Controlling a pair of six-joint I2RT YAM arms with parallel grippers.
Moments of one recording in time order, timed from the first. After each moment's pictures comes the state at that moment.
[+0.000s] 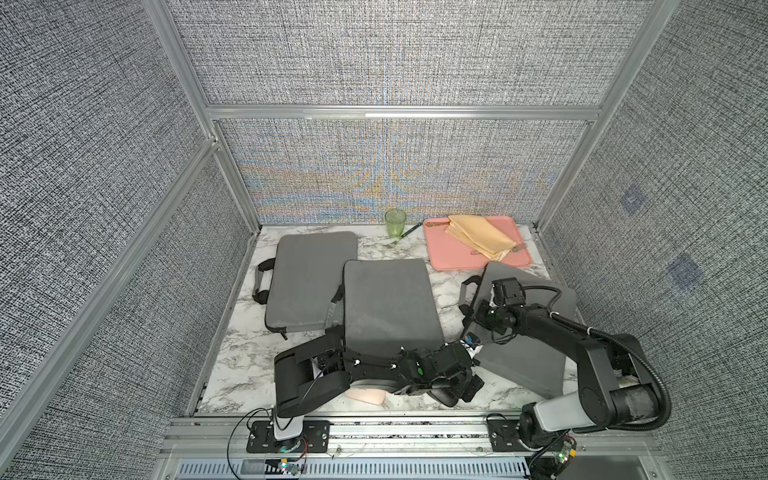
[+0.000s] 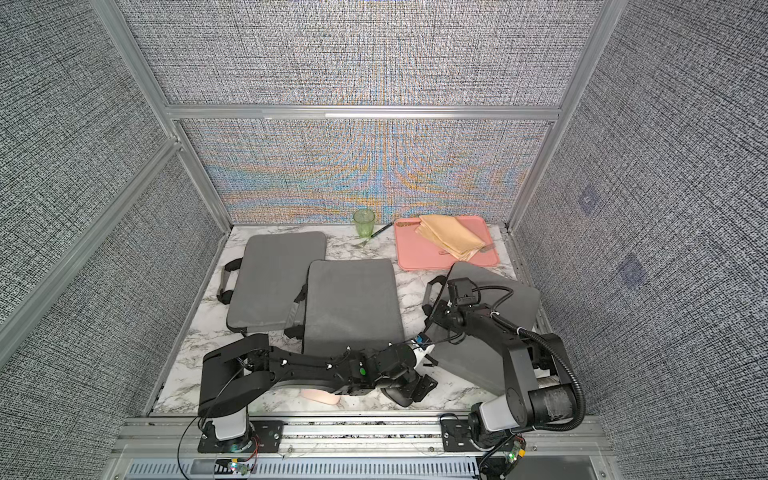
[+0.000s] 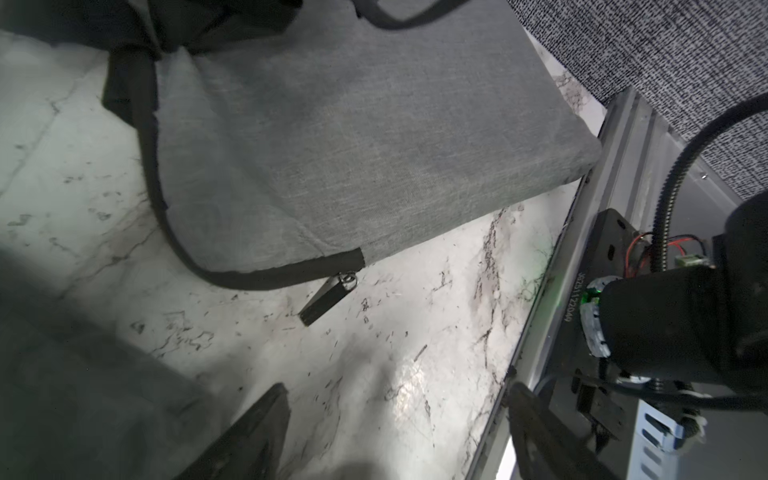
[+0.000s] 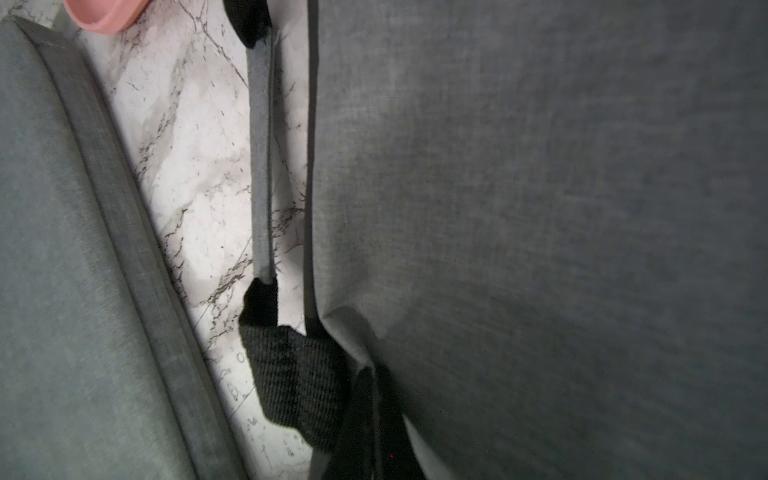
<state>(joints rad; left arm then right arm) -1.36 1.88 1.06 0.10 -0.01 -0.48 0.16 1.46 0.70 -0.28 -0.10 0.64</state>
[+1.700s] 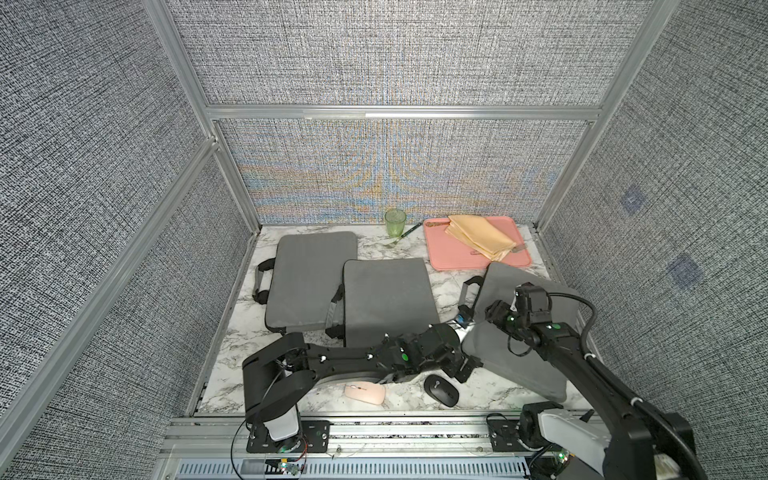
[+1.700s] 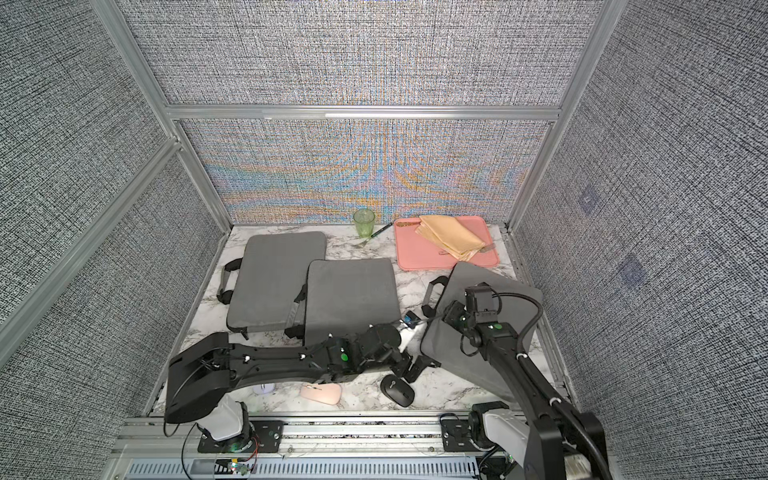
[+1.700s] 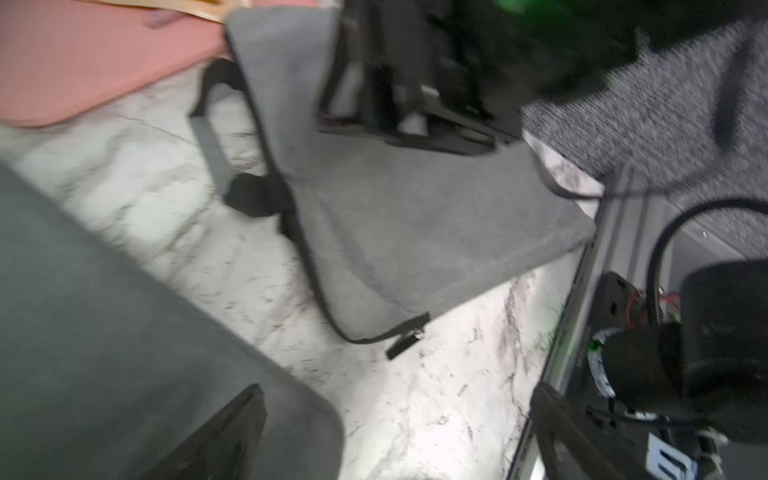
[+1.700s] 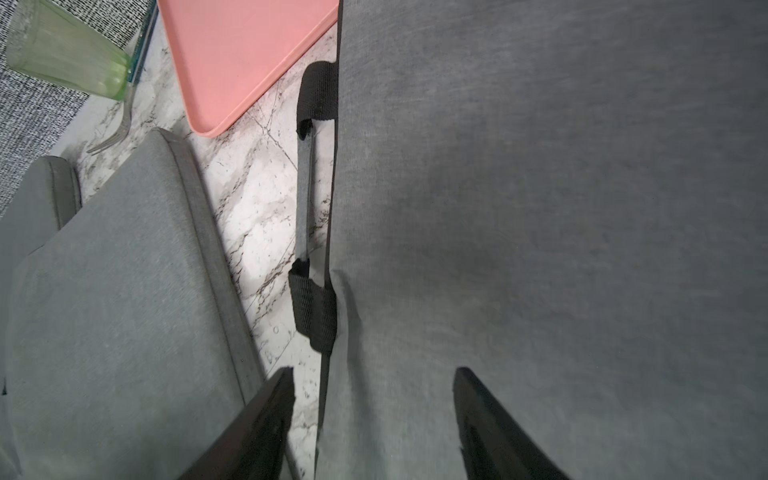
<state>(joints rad) -1.25 1.65 1.01 0.06 -0.11 -0.39 0.12 1.01 0.59 -0.42 -0.05 0.66</state>
